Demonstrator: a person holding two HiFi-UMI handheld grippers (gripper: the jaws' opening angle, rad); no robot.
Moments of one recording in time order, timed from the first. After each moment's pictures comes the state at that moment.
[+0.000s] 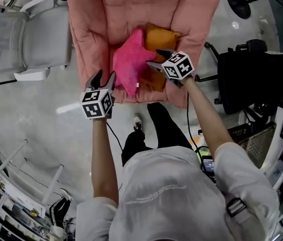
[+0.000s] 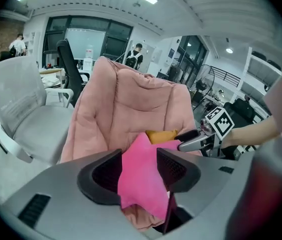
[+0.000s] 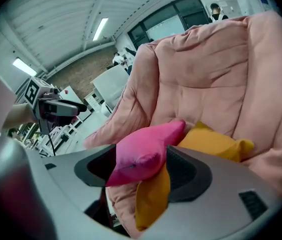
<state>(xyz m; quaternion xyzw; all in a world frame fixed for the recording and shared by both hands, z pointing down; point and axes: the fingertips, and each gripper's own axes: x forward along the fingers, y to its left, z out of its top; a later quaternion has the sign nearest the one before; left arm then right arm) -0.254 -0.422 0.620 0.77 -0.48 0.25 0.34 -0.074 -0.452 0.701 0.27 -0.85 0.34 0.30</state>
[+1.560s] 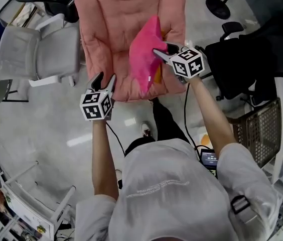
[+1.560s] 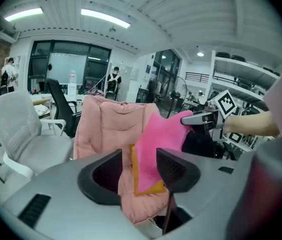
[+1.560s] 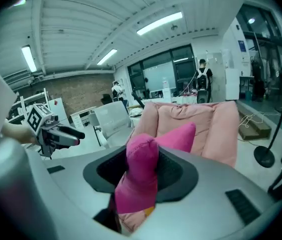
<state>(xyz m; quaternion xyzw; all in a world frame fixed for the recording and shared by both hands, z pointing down) -0.270 -0.328 0.502 0.85 -0.44 0.21 0.22 -0.059 -0.377 0.494 0.42 -0.86 0.22 0.18</state>
